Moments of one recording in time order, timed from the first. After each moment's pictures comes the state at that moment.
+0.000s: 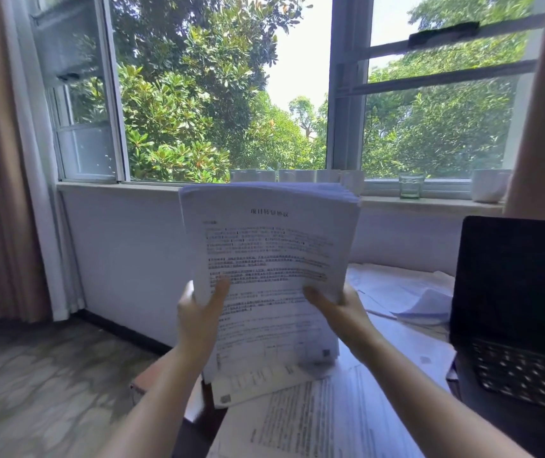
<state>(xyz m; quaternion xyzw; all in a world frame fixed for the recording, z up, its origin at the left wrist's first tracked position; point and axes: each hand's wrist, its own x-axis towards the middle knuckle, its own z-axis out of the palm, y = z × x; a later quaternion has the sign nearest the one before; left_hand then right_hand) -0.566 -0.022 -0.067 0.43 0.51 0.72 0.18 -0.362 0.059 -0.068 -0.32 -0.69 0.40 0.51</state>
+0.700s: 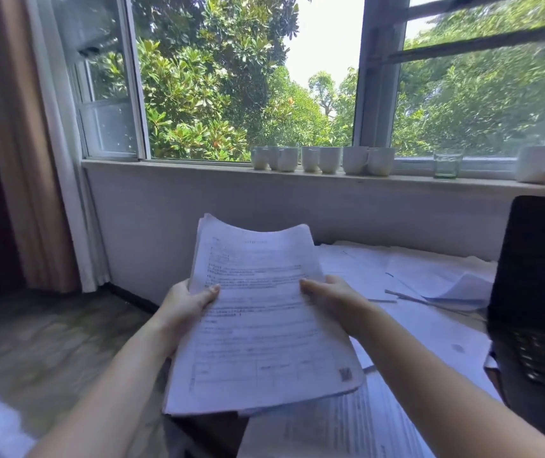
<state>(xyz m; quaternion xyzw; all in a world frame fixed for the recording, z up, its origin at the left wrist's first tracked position) -0.629 -0.044 -0.073 0.40 0.60 0.62 0.33 -0.412 0.064 -0.073 -0.36 -0.62 0.61 0.34</state>
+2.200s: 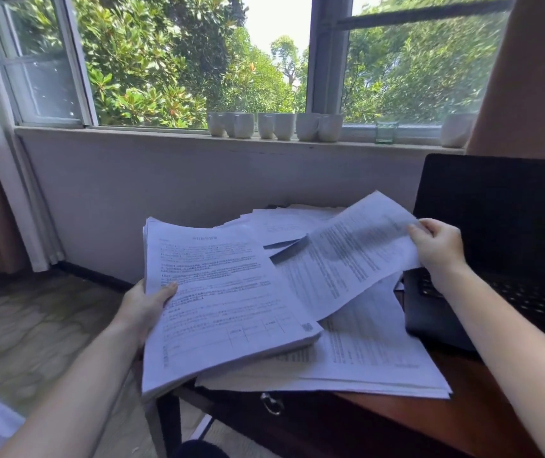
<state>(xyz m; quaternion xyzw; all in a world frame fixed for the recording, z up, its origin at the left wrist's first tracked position) -0.596 -0.090 -0.121 0.30 0.63 0.62 0.36 -0.203 0.049 -0.070 -0.54 -0.56 0.21 0.59</state>
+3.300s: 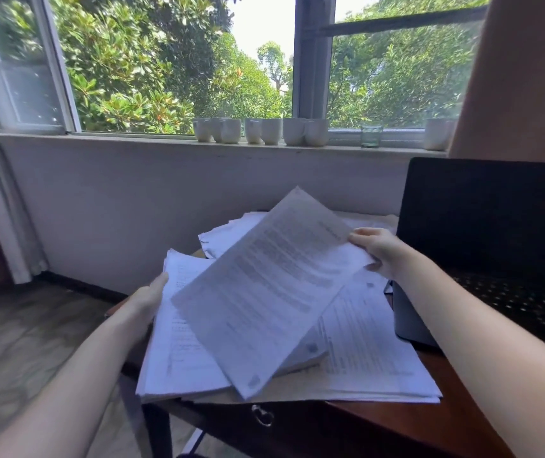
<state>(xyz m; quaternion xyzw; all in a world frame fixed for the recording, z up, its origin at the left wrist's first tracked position) -0.593 -0.066 -0.108 0.33 0.69 0.51 0.40 -0.247 0.060 -0.058 -0.54 -0.55 0.47 0.43</state>
